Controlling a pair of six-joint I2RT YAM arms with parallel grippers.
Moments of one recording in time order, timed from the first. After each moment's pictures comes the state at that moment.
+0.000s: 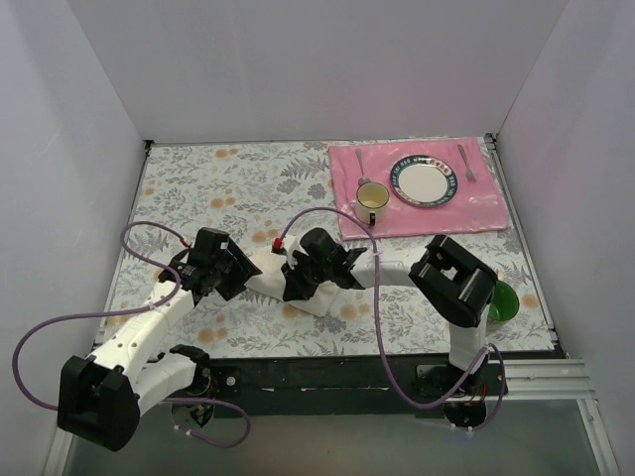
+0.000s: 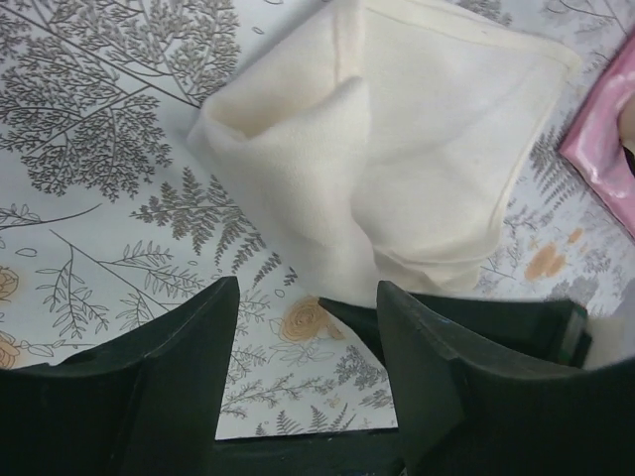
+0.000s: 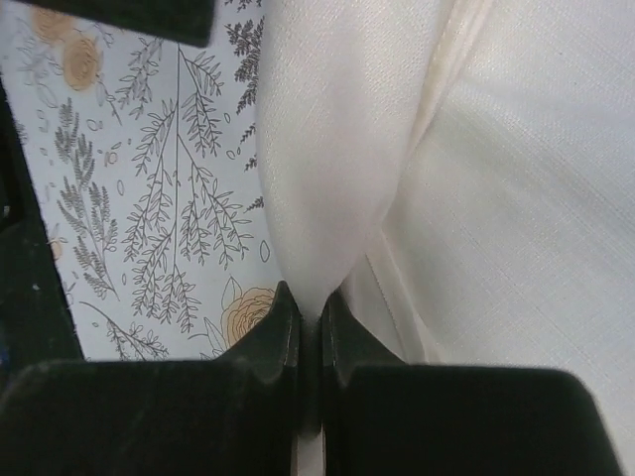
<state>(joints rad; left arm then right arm) -0.34 1.02 0.64 -0.59 0.00 -1.06 1.00 1.88 1.03 0.10 -0.37 0.08</state>
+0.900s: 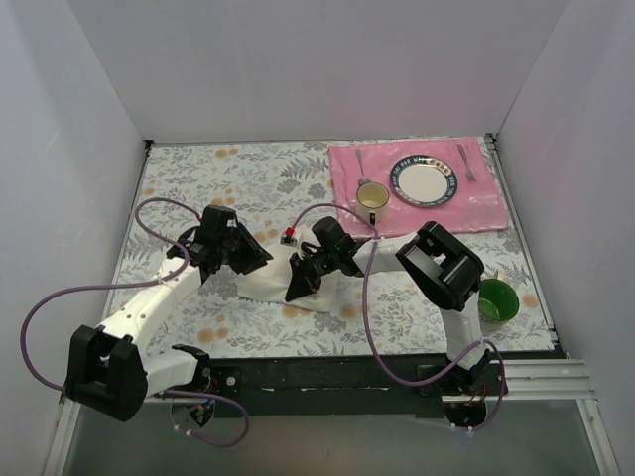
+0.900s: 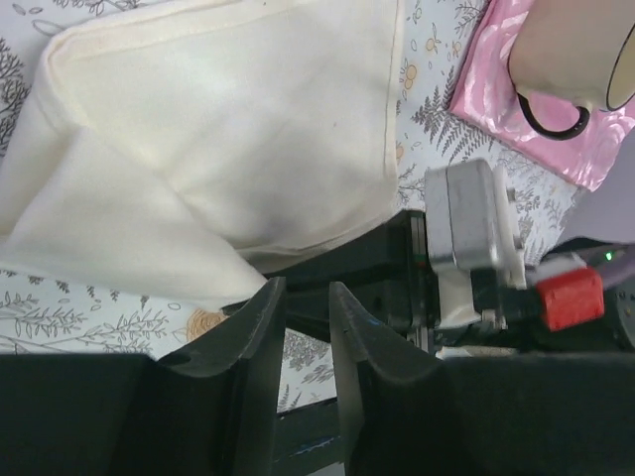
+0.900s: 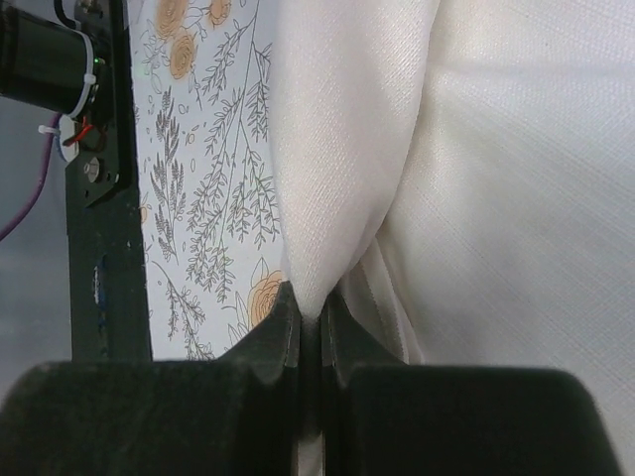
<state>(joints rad) -0.34 1.14 0.78 -0.50 0.17 -0.99 0.84 2.03 1.07 0.22 -0.86 0.15</state>
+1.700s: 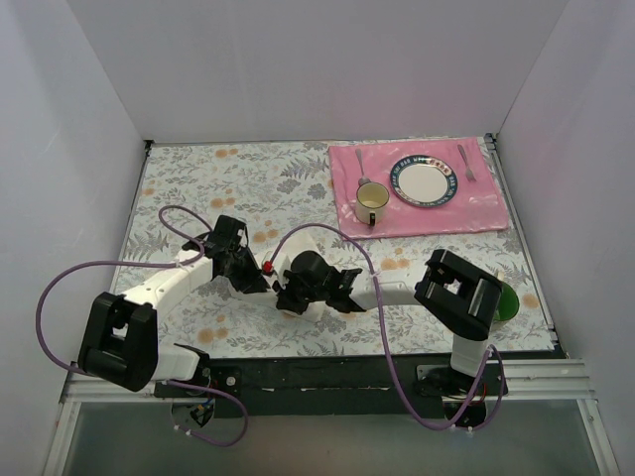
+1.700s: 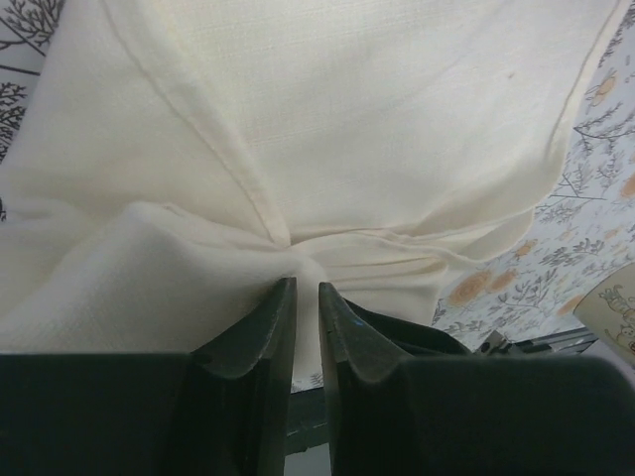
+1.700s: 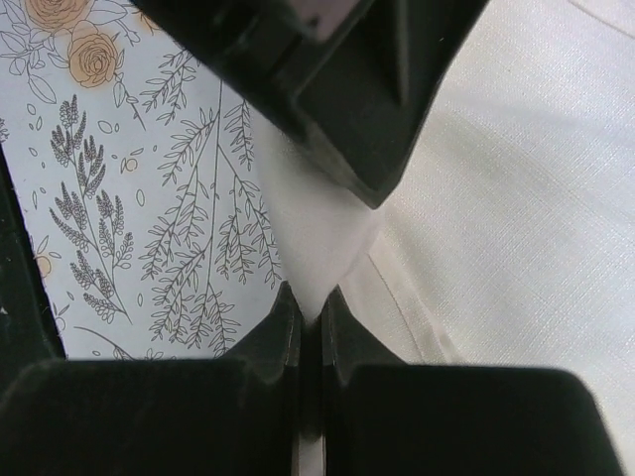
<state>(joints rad) -0.34 1.32 0.75 -0.59 0.23 -0.86 1.13 1.83 0.95 0.23 -0.20 0.04</state>
